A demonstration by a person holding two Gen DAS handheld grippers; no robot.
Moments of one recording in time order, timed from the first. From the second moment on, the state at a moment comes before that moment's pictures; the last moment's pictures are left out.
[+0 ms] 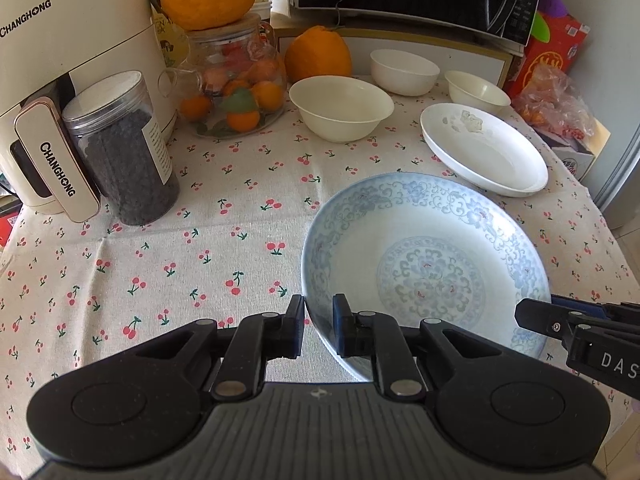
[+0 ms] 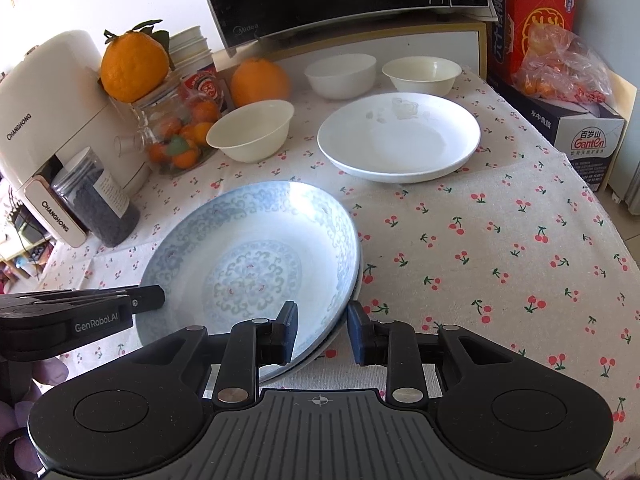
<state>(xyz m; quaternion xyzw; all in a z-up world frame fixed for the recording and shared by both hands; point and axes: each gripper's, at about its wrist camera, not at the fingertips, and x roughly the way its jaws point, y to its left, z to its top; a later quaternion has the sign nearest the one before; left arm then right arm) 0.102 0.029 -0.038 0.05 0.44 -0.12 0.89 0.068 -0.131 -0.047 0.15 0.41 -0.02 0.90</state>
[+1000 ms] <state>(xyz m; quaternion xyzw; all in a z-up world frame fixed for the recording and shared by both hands) 0.103 0.007 -0.027 0.04 0.43 -0.12 0.90 0.084 -0.166 -0.020 0.15 0.42 -0.05 0.90</state>
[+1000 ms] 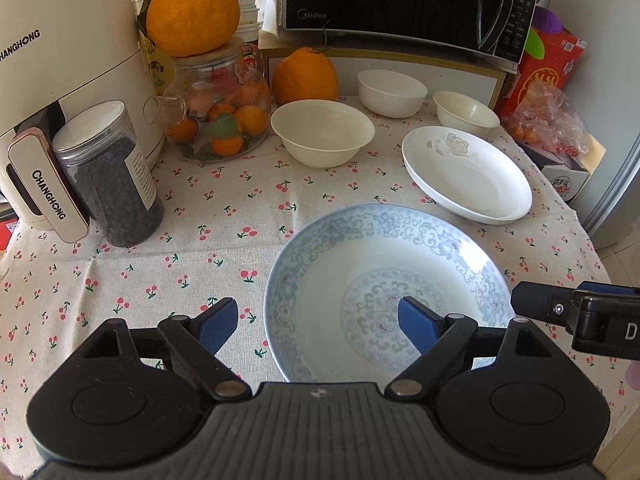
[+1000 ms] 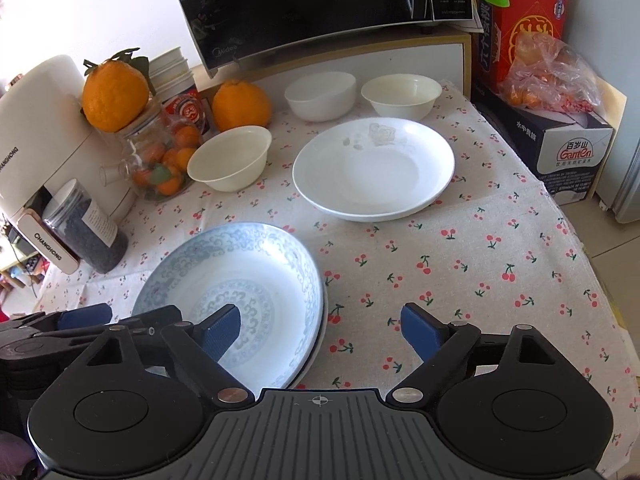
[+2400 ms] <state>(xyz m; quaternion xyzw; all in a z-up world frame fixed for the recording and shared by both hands) 0.234 -0.088 -0.031 -0.03 0.45 -0.16 0.88 0.168 -0.336 -0.074 0.35 0.36 -0.15 0.85</state>
